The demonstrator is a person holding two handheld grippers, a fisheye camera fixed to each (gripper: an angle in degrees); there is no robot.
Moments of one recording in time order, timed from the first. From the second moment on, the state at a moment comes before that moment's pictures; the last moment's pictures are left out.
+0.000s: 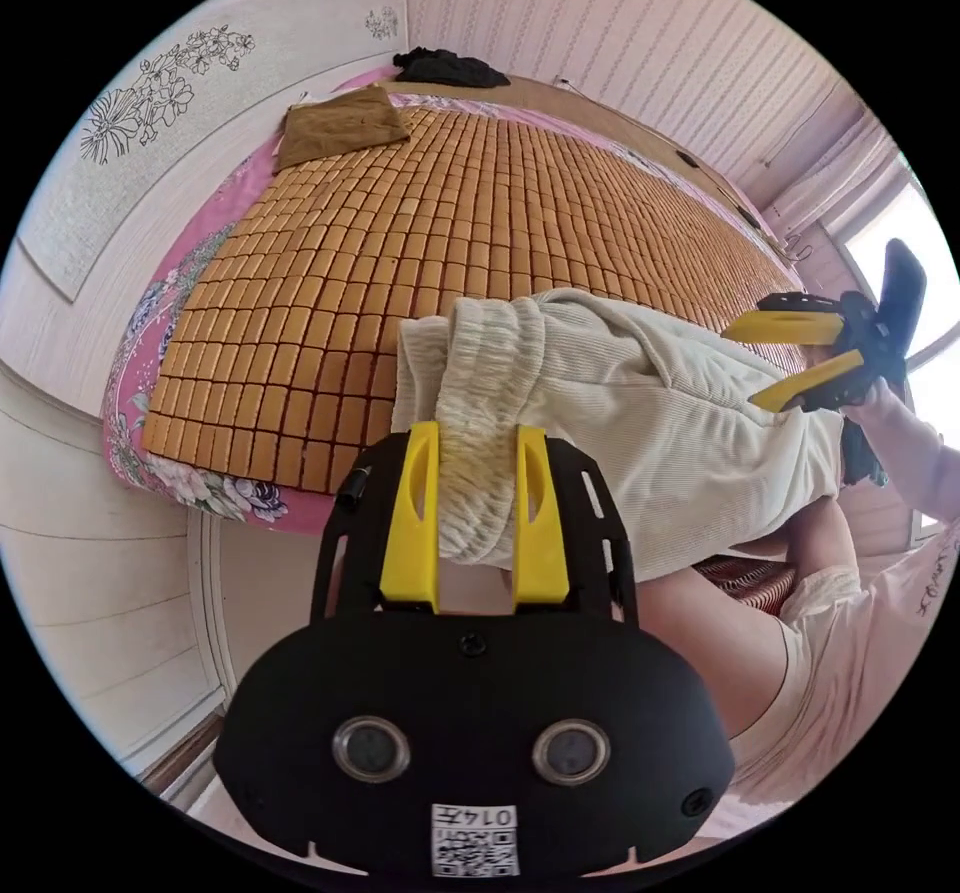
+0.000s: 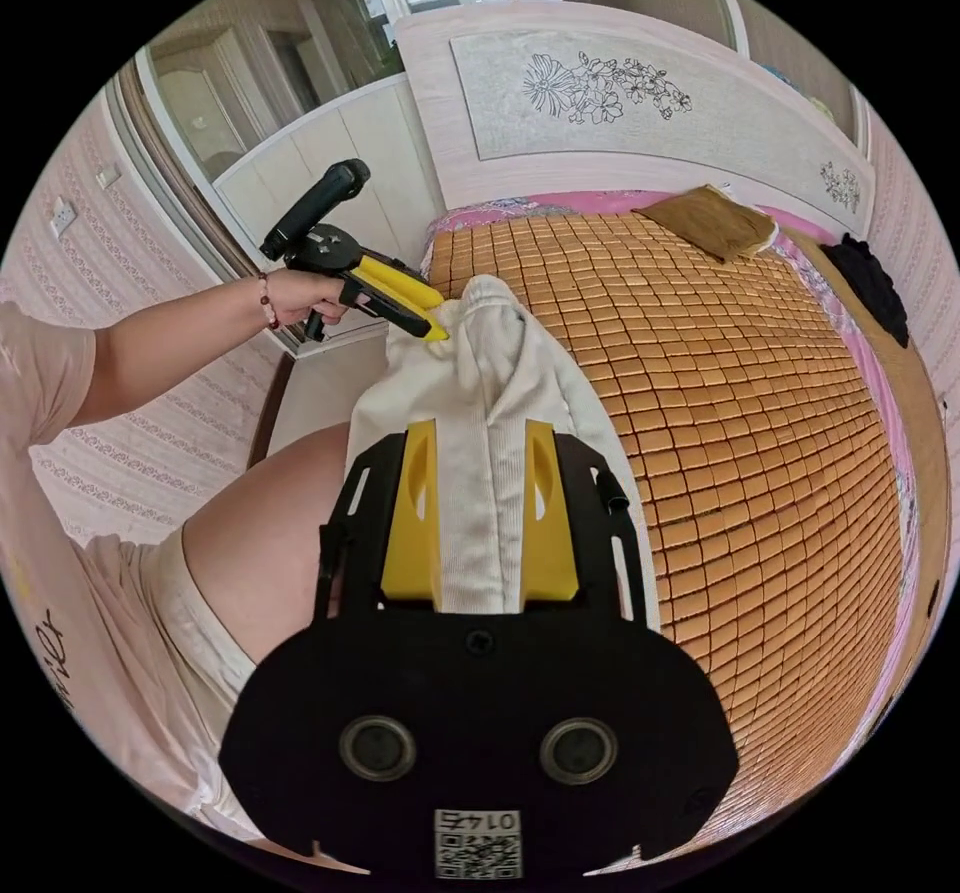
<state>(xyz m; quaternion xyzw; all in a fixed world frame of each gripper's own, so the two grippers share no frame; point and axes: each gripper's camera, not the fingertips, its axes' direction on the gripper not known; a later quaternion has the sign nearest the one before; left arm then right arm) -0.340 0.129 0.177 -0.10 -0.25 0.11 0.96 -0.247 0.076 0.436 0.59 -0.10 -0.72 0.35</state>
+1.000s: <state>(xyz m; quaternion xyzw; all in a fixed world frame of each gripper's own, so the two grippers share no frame) -0.337 0.135 -0.057 -0.04 -0.02 0.26 0.97 -0.373 0.103 0.343 0.31 -0.03 -0.92 0.23</state>
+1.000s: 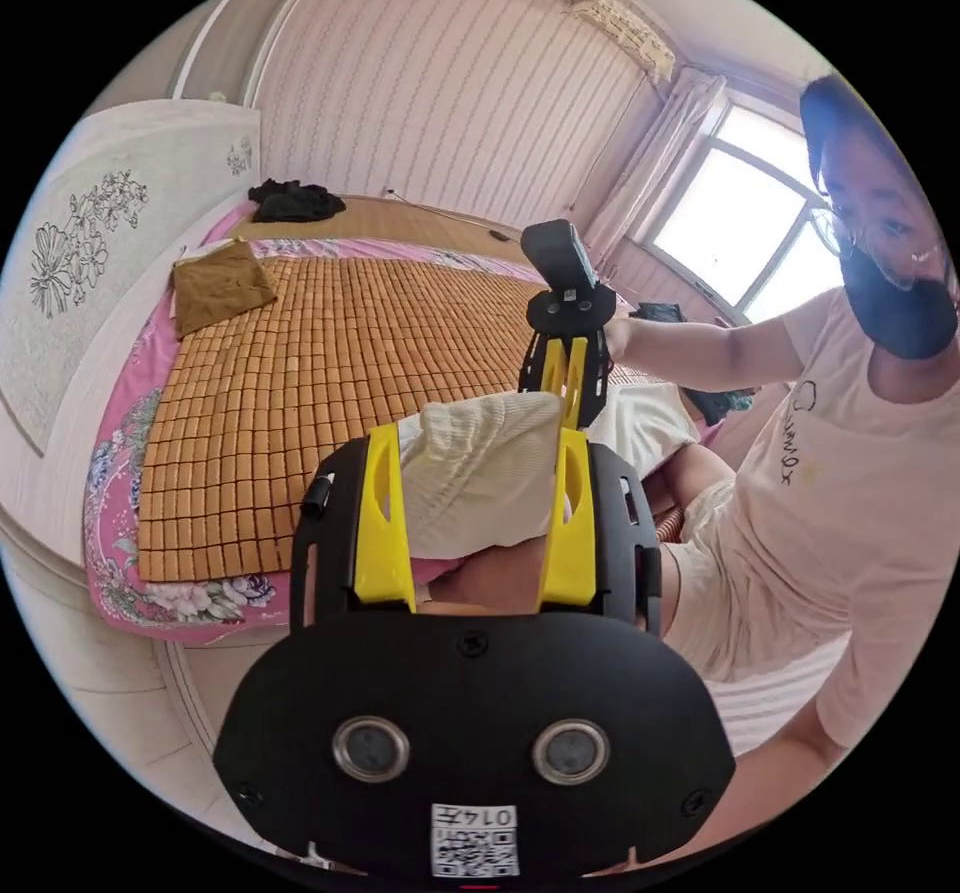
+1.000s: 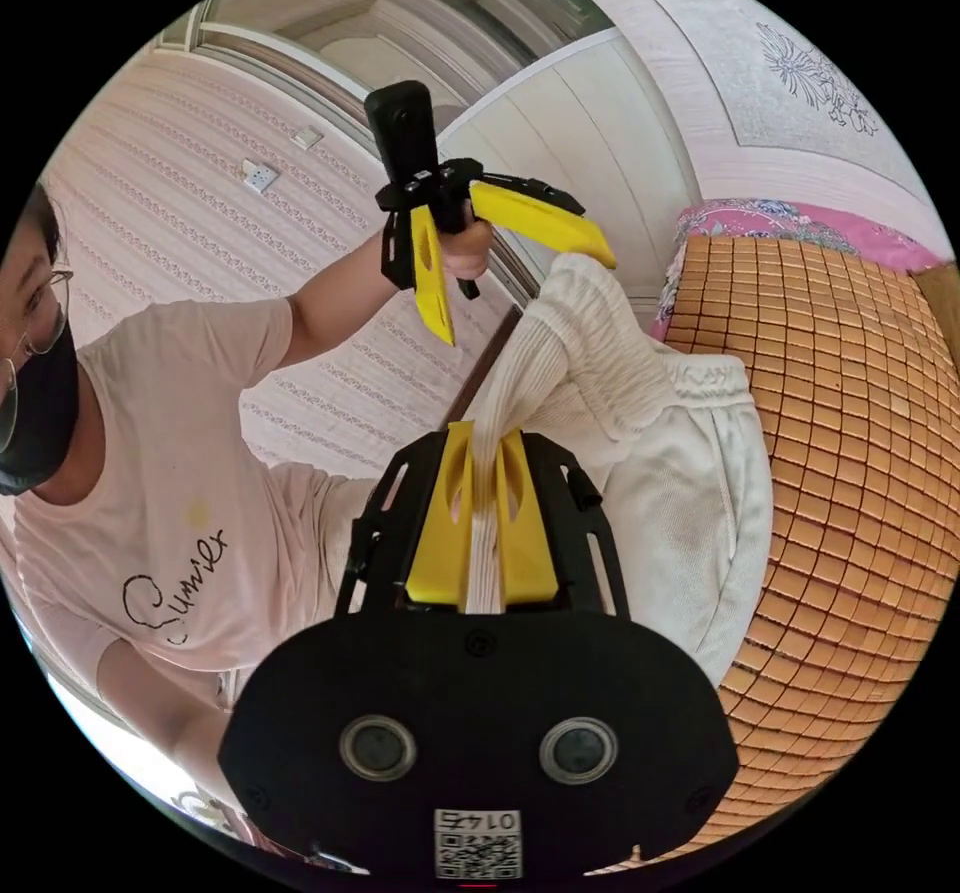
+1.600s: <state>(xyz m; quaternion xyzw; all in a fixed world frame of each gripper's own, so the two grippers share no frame) -0.382 0.124 -0.094 -0.02 -0.06 0.12 0.99 -0.270 -0.013 0.314 0.51 -0.08 -0.77 0.38</state>
